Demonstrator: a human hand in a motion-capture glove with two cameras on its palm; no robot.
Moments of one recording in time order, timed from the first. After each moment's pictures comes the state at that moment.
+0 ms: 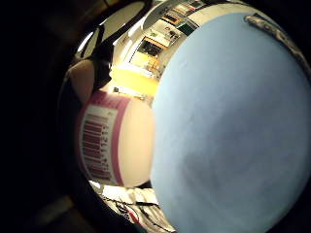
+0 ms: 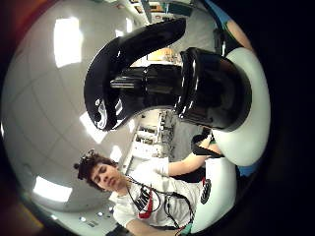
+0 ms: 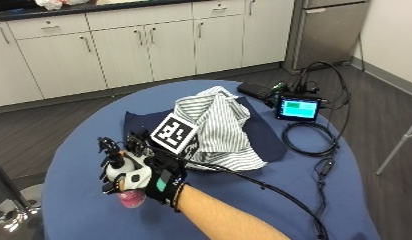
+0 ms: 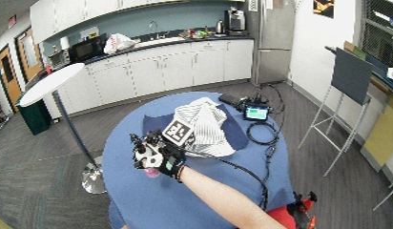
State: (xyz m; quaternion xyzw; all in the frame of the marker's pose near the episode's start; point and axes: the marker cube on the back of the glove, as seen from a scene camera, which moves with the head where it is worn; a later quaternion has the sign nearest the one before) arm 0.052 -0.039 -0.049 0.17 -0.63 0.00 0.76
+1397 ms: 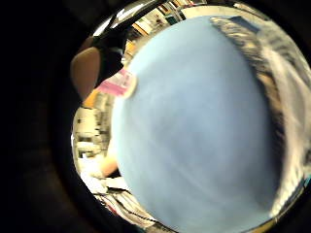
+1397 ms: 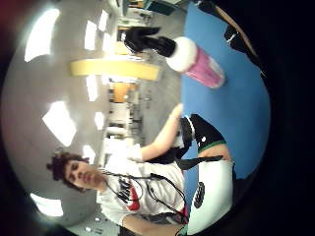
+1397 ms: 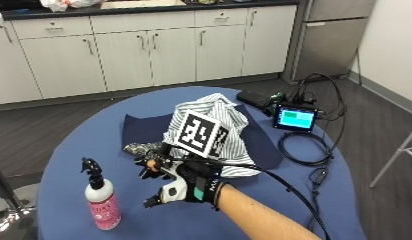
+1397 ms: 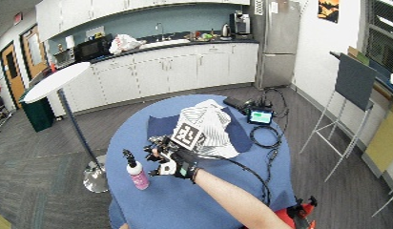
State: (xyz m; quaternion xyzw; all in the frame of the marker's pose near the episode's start) arm 0.080 0.029 -0.027 0.12 -0.44 0.04 0.89
